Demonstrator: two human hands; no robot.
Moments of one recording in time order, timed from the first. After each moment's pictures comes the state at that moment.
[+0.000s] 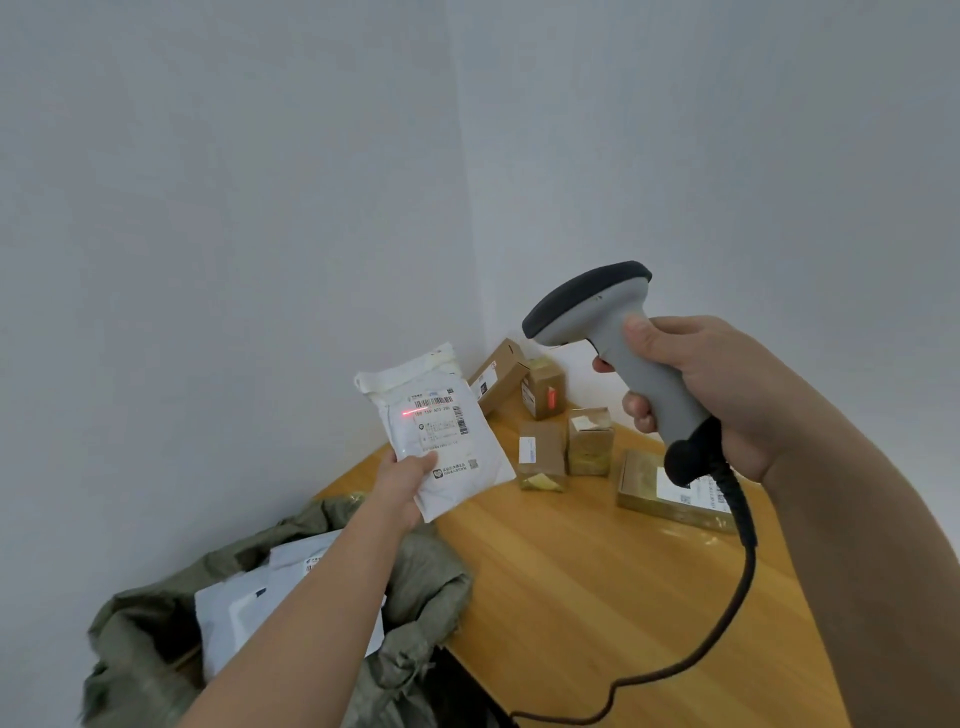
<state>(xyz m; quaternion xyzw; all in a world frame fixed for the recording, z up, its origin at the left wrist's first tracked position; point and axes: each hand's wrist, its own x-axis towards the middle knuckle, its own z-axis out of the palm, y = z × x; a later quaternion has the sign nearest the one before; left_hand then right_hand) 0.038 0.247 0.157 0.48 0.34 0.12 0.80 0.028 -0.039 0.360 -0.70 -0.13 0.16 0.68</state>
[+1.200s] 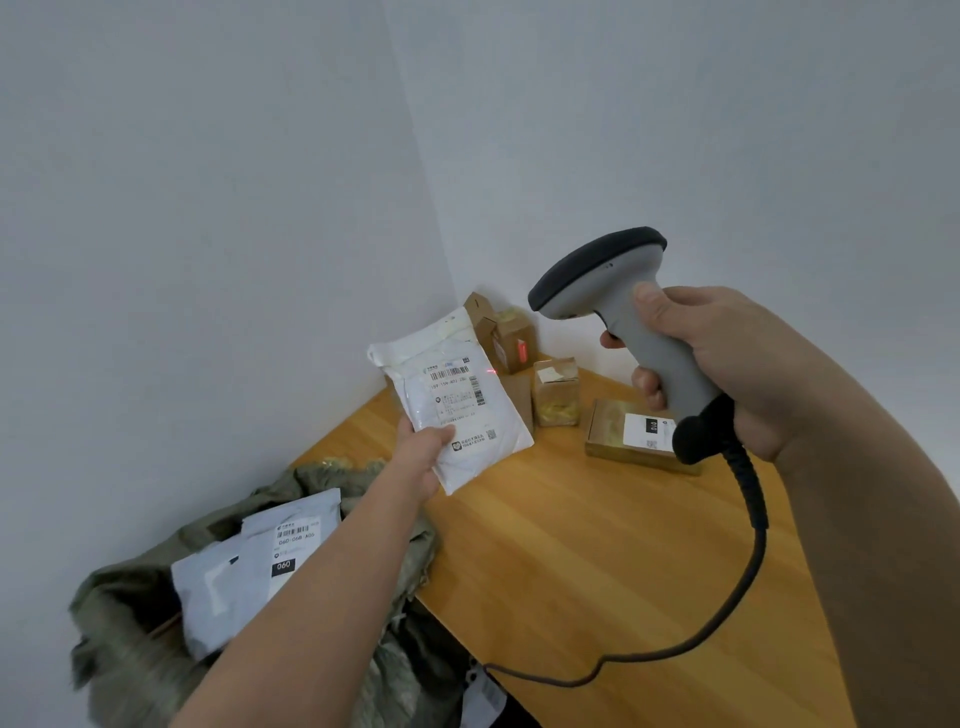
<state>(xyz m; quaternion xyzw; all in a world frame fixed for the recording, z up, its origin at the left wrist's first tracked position) 0.076 0.160 0.143 0.50 0.38 0.09 0.77 0.059 -0.112 0.334 -0.71 -0.09 0.16 0.68</state>
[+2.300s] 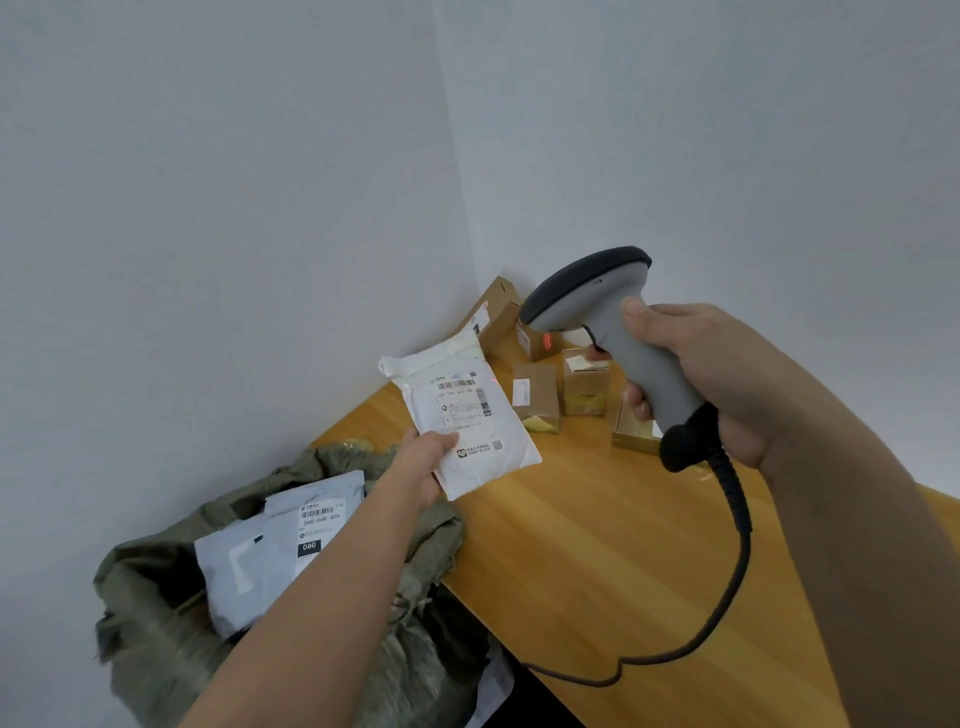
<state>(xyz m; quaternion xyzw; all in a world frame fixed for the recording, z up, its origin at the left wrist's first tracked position) 0.049 0.219 0.118 0.51 0.41 0.03 0.76 0.050 -0.048 0.317 -0.71 -0.08 0.20 0.67</state>
